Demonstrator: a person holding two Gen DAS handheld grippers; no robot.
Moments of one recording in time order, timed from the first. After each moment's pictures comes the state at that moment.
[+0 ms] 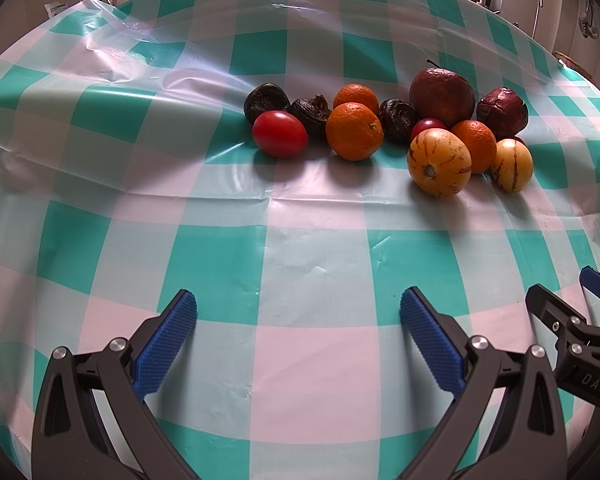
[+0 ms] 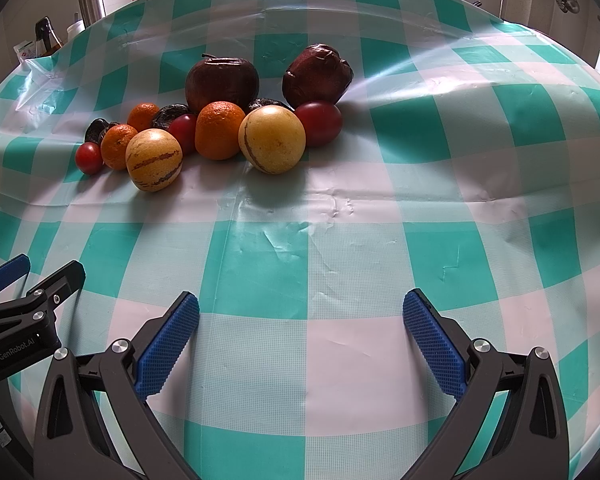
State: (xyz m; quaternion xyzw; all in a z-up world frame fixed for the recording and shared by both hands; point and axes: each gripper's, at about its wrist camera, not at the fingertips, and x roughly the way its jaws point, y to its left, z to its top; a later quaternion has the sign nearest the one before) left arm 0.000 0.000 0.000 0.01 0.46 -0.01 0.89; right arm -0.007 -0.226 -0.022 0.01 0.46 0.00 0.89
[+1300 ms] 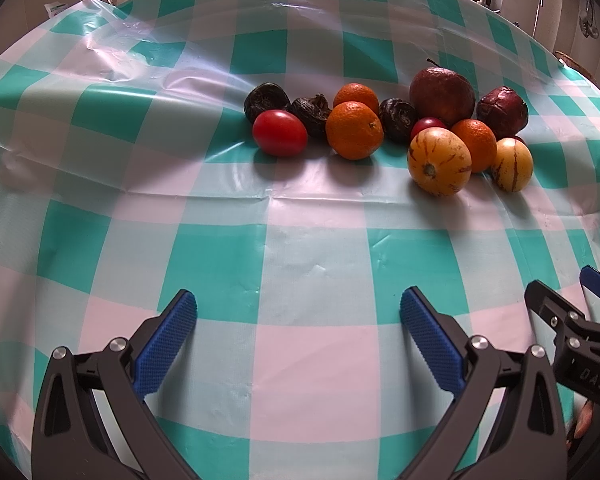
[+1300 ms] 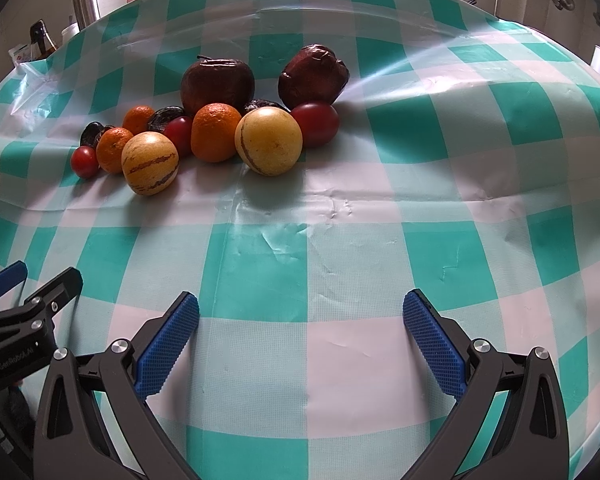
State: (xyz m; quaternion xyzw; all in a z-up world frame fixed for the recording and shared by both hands) left arm 0.001 0.001 0.000 0.01 0.46 -0.01 0.89; right arm -0.008 -0.224 -0.021 0.02 0.46 -0.01 0.89
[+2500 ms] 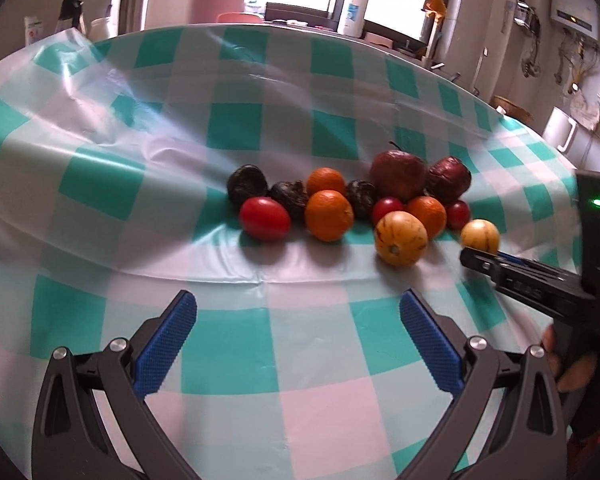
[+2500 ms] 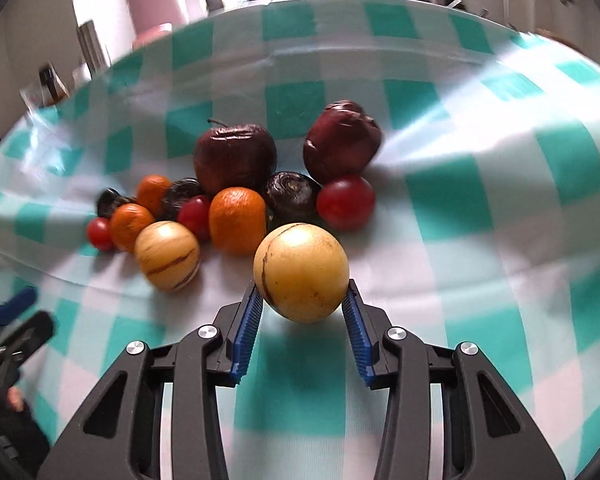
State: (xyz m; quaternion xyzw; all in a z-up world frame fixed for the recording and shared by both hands) left arm 0.008 0.031 0.031 -0.03 0.37 -0.13 0.92; right arm 0.026 -0.230 0.001 0.09 0.40 0.03 0.91
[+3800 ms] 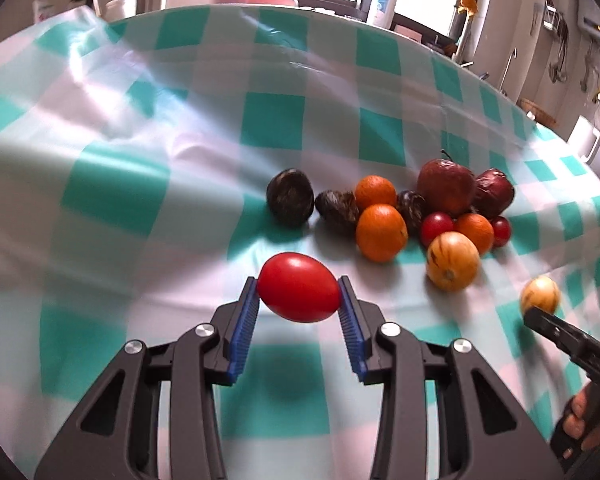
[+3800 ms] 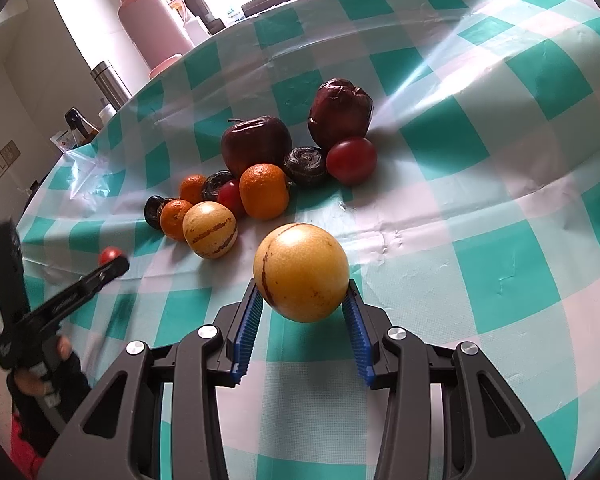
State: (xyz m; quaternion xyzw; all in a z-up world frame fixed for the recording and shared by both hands) left arm 0.043 0.056 0.019 -0.05 0.39 -0.09 0.91; right arm -0.006 -0.244 -0.008 0.18 0.40 0.09 0.90
